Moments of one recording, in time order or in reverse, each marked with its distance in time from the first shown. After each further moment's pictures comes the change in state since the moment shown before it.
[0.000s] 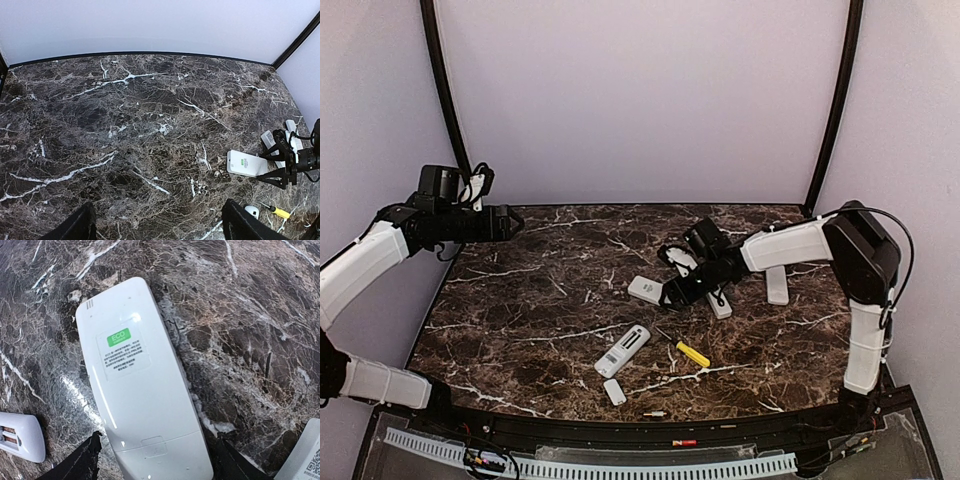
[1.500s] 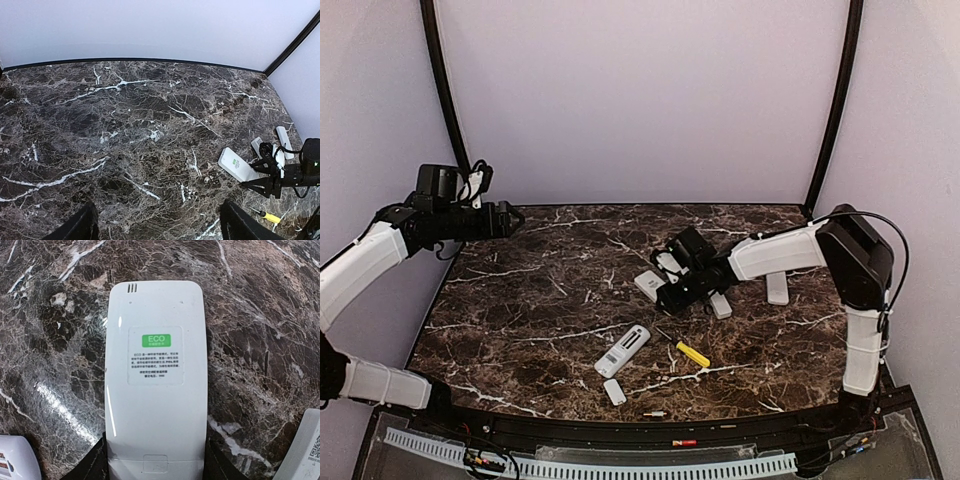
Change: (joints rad) left arm 0.000 -0.008 -0.002 0.025 0.024 -0.036; right arm 0.093 0.020 0.023 -0.002 0.235 0.071
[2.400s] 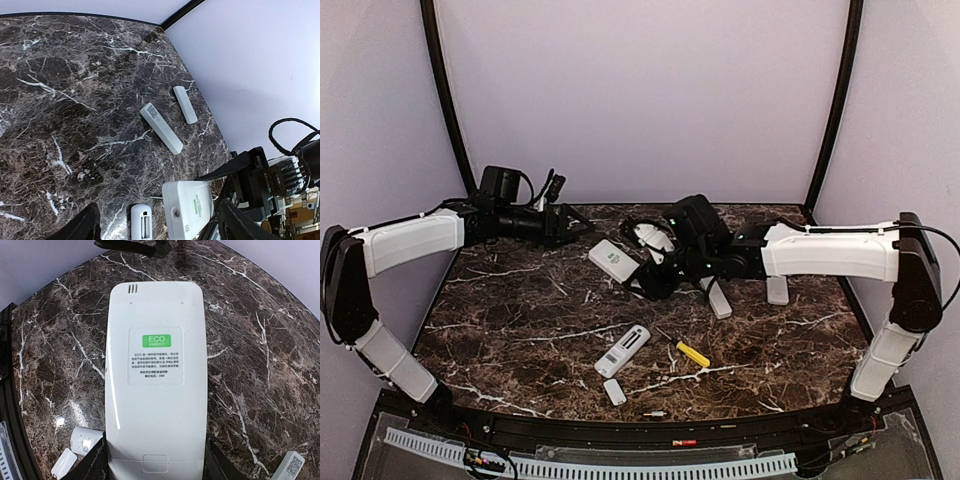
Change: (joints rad) left arm -0.198 0.349 0.088 0.262 0.454 -0.235; right arm 0.159 -0.301 0.014 -0.002 -0.098 -0.084
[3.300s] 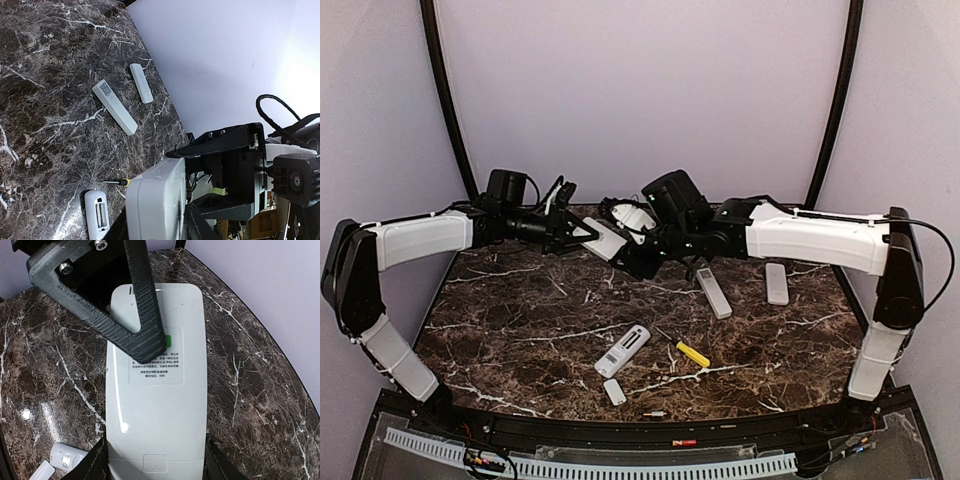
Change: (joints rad) left arm 0.000 0.059 -0.002 0.090 0.276 -0.150; right arm 0.039 0.092 0.256 -0.124 0.107 -0.176
